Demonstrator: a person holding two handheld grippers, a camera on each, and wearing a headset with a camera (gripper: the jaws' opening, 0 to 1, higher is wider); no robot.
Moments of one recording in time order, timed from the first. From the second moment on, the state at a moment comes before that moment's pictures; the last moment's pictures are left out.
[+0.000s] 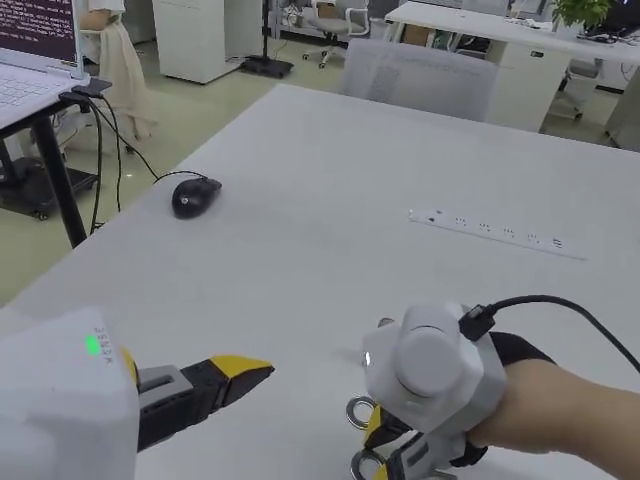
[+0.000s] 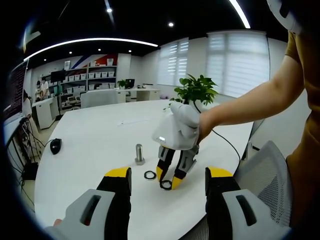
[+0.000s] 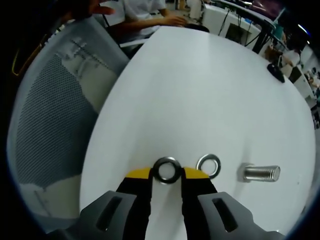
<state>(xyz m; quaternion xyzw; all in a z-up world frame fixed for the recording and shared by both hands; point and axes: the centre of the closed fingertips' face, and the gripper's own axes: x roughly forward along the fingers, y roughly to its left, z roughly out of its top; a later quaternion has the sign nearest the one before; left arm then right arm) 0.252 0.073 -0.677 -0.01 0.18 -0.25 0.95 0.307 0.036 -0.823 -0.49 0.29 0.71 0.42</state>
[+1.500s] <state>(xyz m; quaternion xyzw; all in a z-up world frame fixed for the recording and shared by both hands) 0.260 0.075 -0.683 -0.01 0.19 -0.25 0.95 0.419 0.070 -0.746 -0.50 0.24 0.66 0.51</state>
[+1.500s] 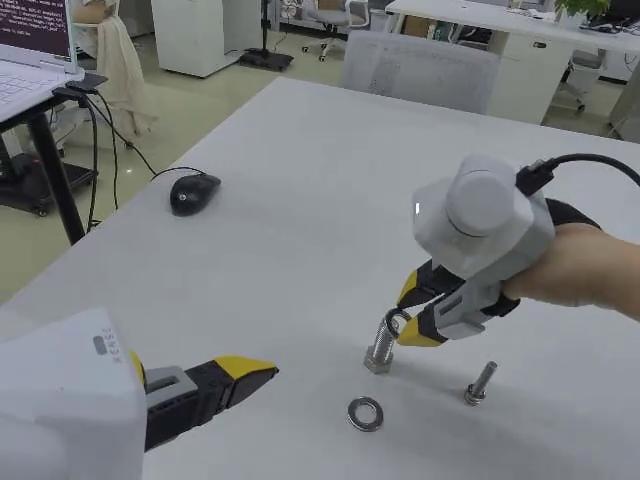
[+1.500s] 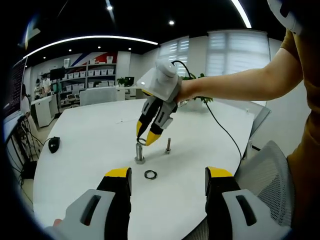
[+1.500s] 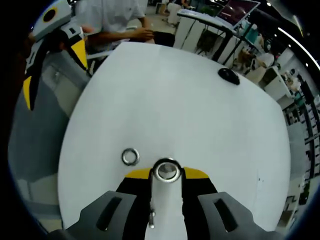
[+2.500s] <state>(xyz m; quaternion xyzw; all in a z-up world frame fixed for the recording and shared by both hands) 0.263 0.078 -0.688 -0.02 0.19 -0.25 0.95 0.421 0.080 -0.768 -0.56 0.26 0.66 0.43</state>
